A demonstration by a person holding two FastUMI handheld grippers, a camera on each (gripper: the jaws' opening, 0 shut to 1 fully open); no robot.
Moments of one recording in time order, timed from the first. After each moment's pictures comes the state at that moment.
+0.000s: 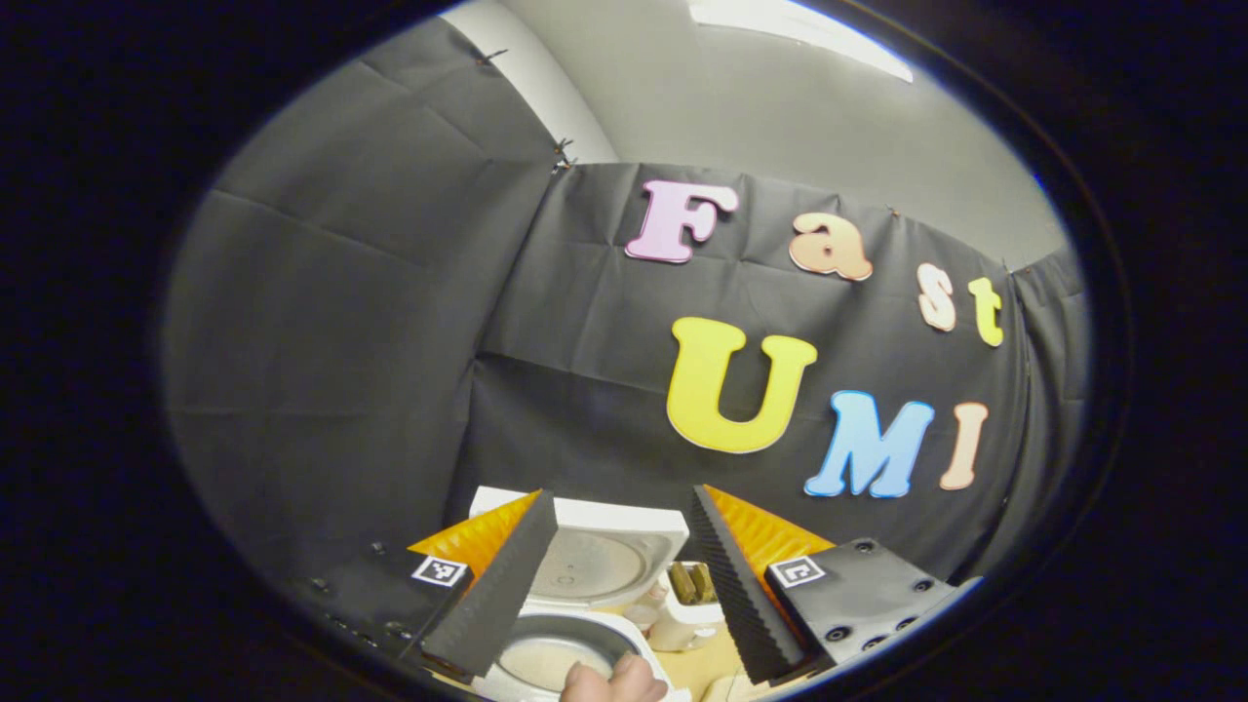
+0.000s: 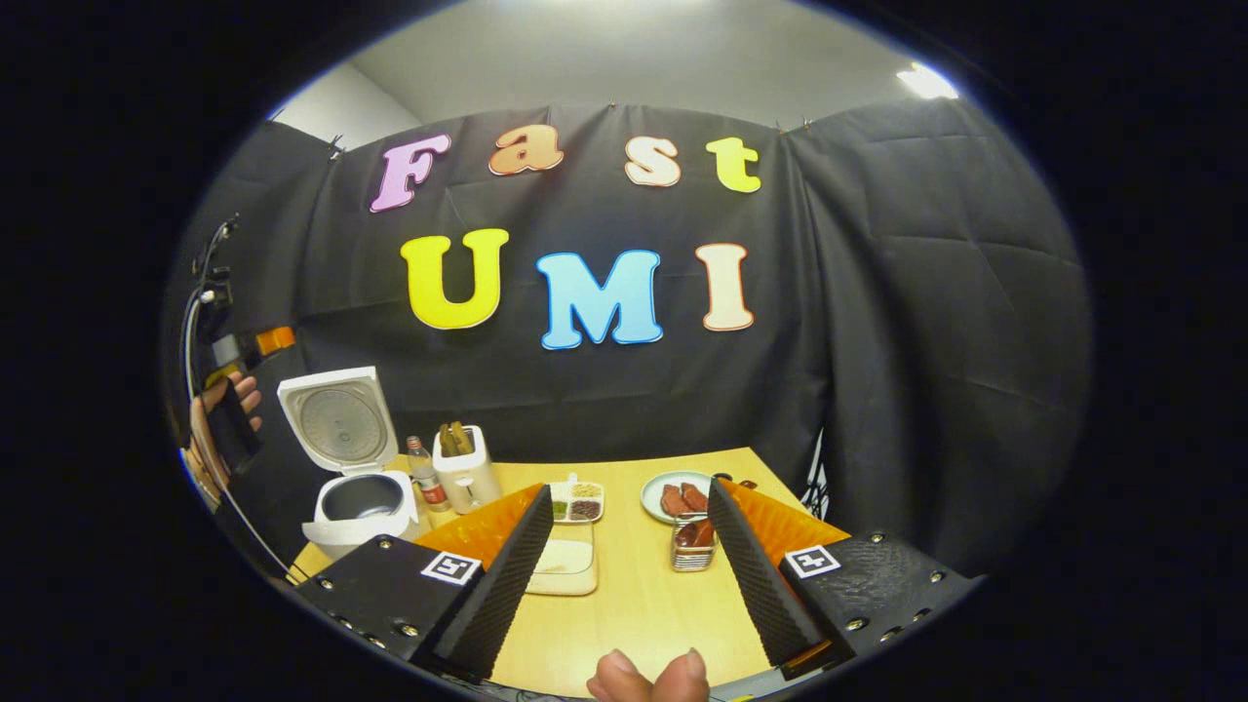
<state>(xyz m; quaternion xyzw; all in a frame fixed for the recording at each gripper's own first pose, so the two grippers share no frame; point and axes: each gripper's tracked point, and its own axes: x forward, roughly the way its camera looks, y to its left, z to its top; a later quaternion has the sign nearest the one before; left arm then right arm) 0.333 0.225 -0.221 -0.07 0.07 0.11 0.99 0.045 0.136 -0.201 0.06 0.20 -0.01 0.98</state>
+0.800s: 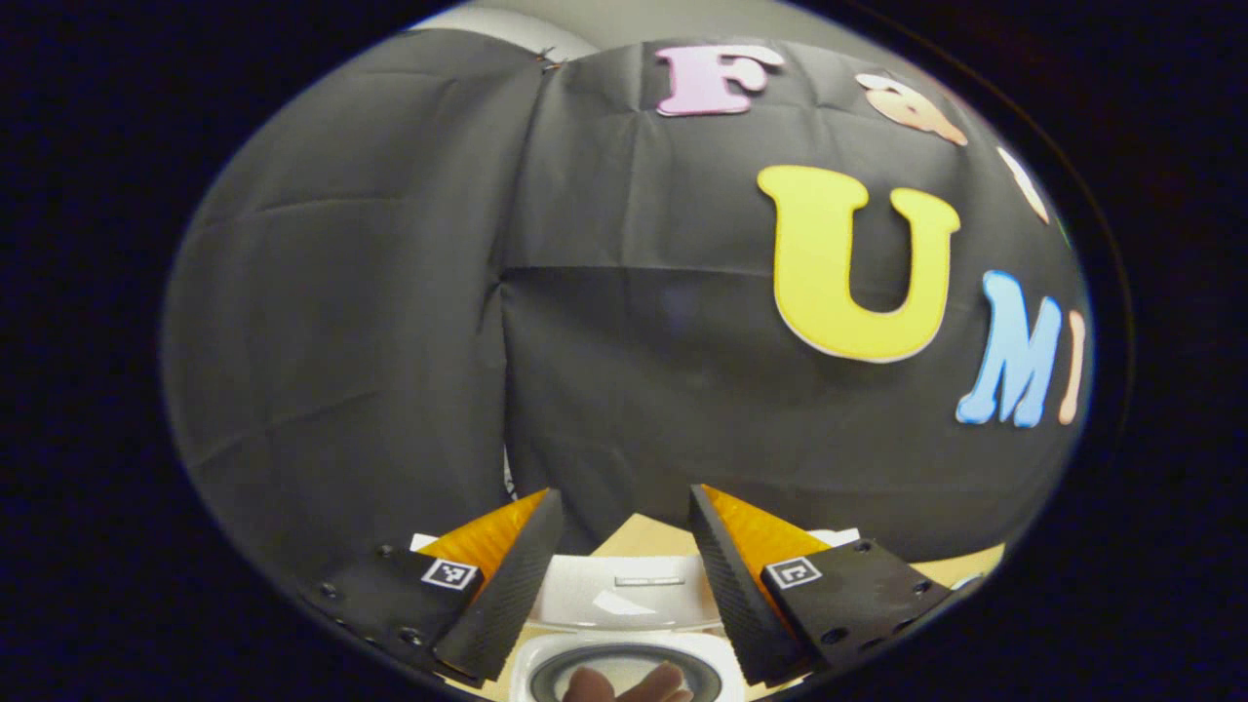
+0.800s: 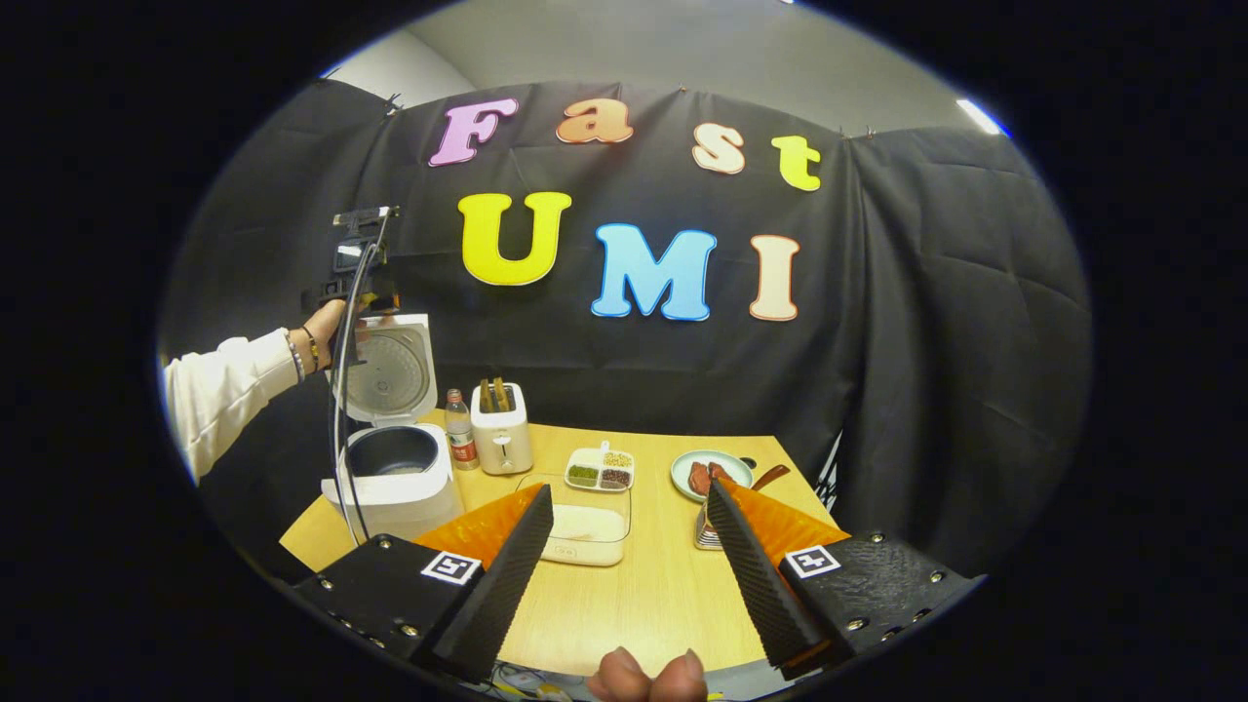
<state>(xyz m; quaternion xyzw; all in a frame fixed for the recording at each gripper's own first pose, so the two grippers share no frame) 0.500 0.284 -0.362 0.03 0.27 0.20 0.94 0.024 0.190 -0.216 0.01 0.25 0.04 0.97</state>
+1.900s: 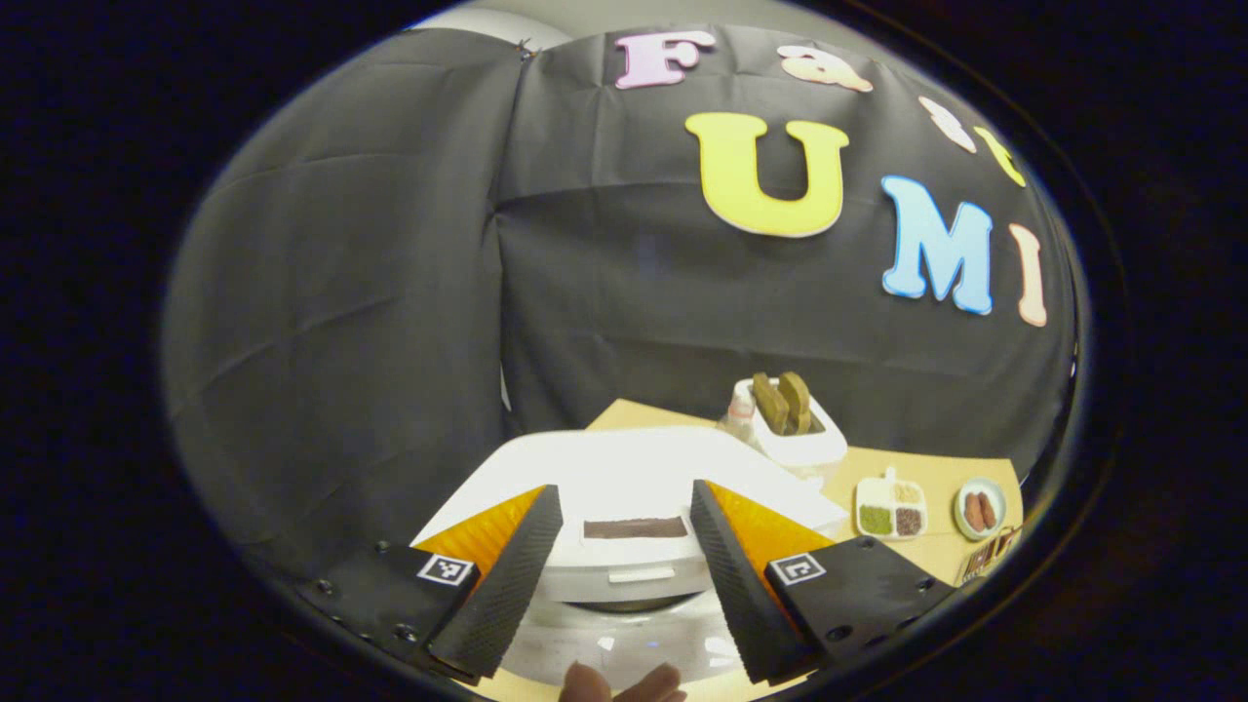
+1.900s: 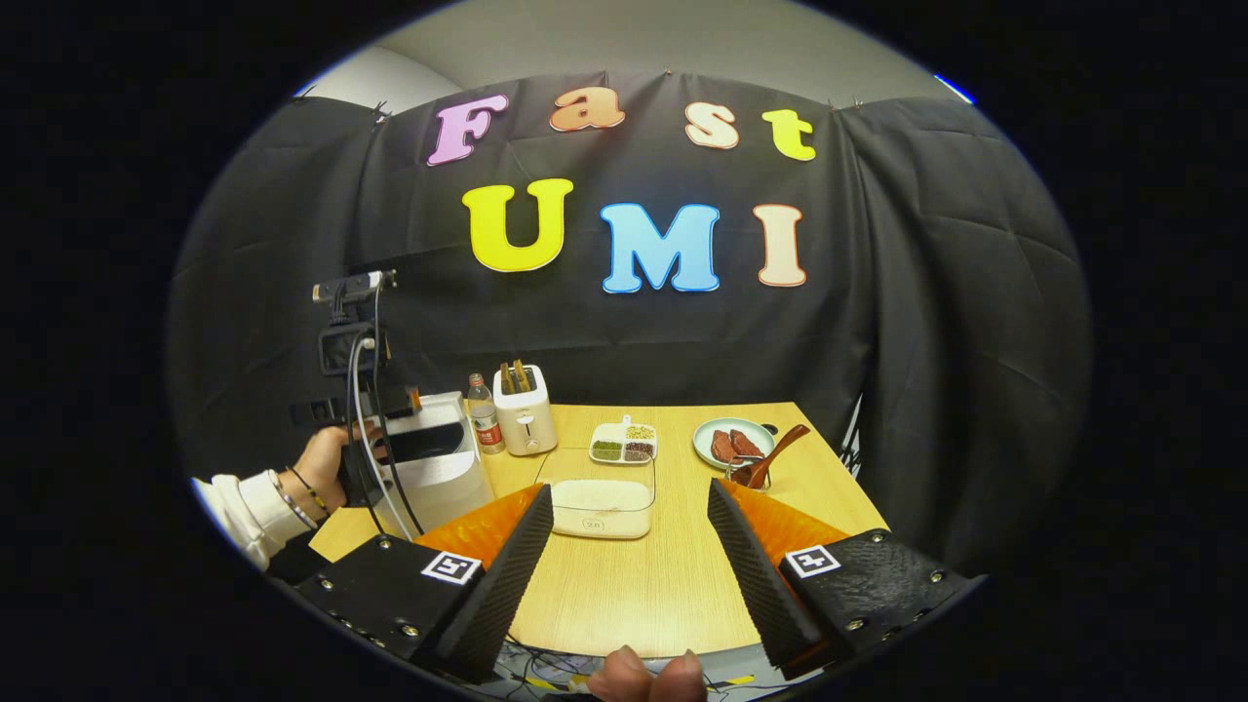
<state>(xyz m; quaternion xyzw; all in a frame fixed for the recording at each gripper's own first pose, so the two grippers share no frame) 0.511 0.279 -0.371 0.02 0.33 0.16 0.93 -0.009 0.194 -0.232 0.05 0.27 0.05 0.96</state>
